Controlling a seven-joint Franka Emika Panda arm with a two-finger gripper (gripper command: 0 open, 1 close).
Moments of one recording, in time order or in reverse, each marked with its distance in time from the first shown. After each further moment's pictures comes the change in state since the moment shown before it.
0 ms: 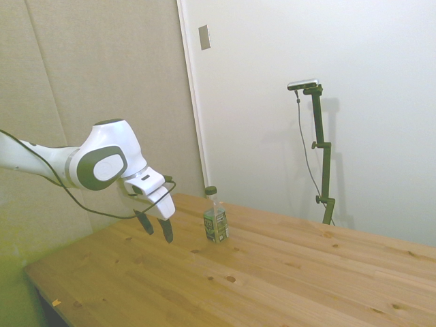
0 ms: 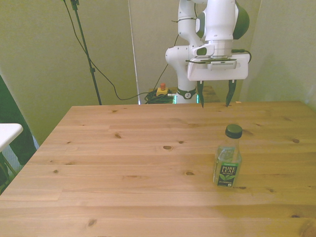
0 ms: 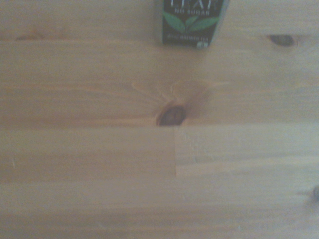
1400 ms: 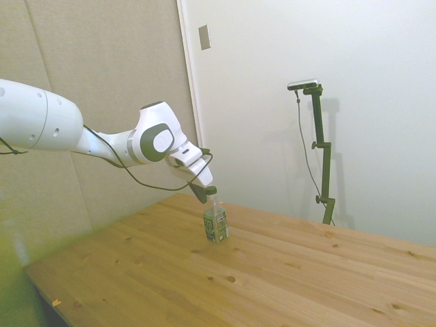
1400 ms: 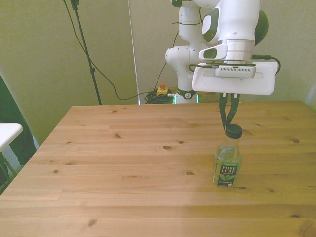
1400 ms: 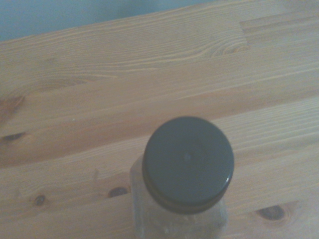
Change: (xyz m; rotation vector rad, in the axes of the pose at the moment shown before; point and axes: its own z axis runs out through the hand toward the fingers) arm 0.102 -0.105 0.010 0.050 0.120 0.196
